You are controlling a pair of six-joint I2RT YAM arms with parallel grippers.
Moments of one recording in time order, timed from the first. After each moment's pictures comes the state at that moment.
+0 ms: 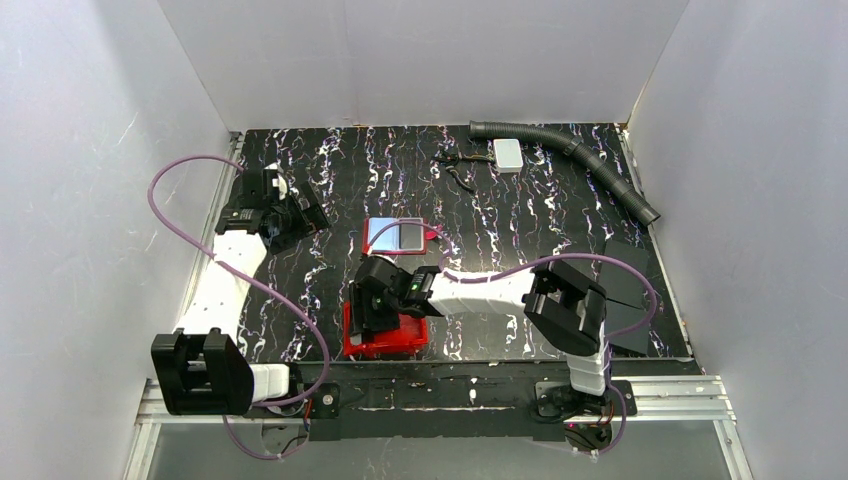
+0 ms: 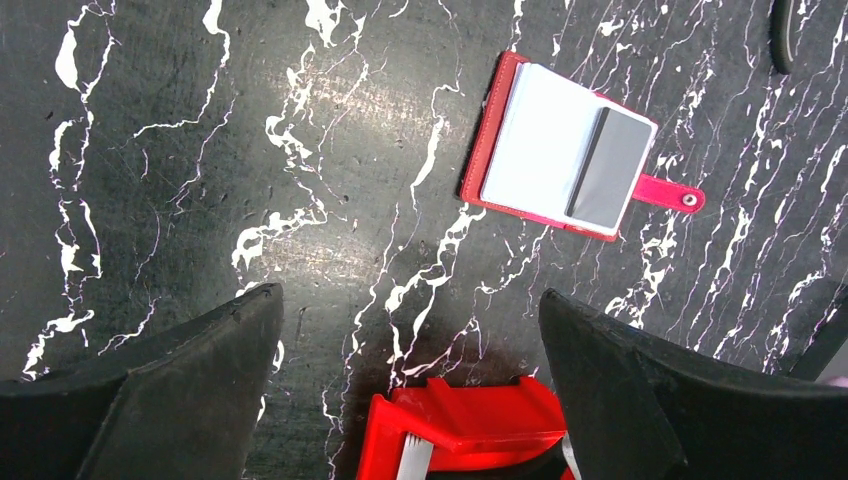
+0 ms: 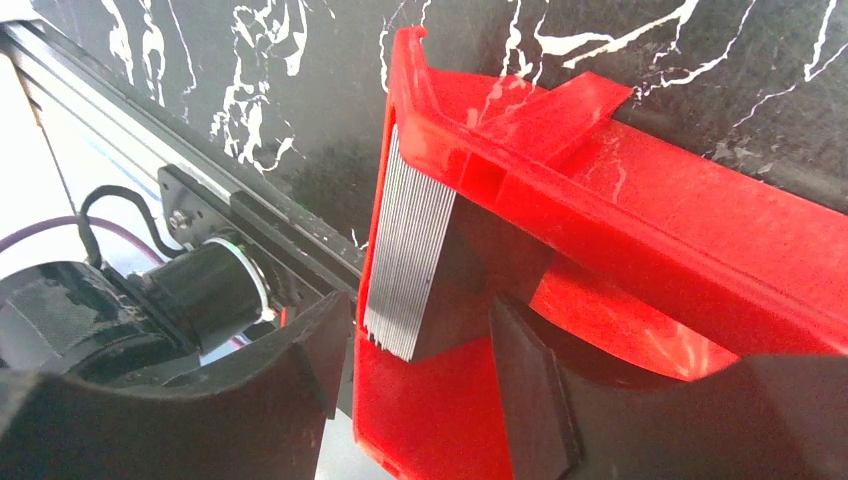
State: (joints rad) left arm -0.01 1.29 1.08 -0.71 0.11 -0.46; right arm 1.24 1.93 1.33 -0.29 -0.10 1.01
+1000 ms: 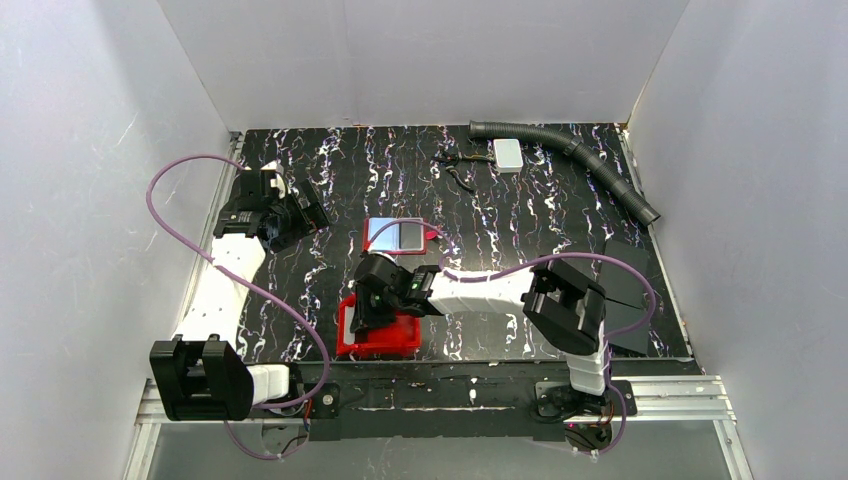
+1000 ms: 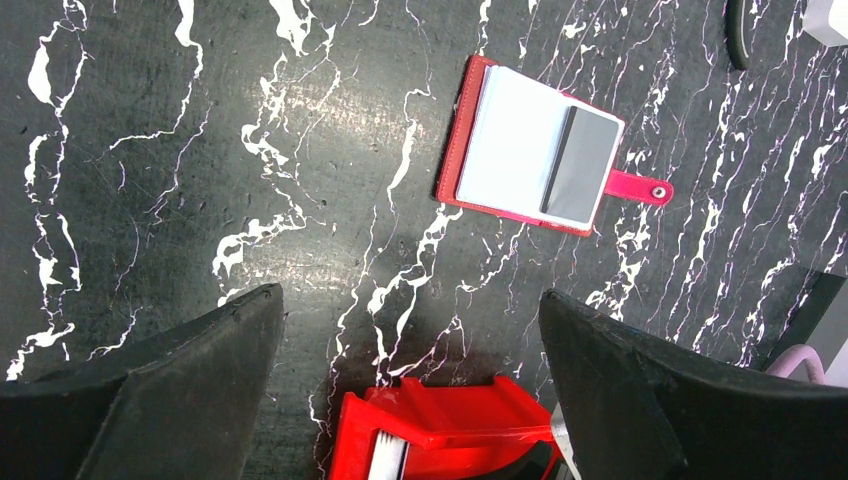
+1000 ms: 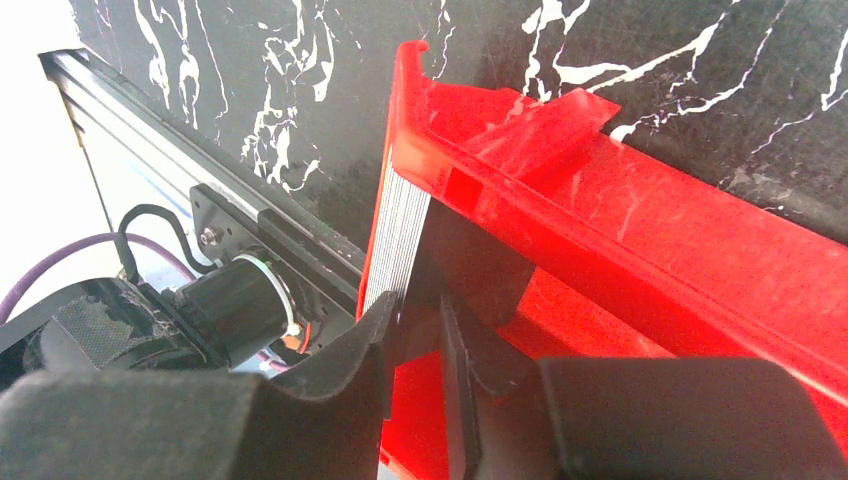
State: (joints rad) left arm -0.01 1.25 1.07 -0.68 0.16 -0.46; right arm 1.24 1.93 1.33 -0.24 -0.09 1.05
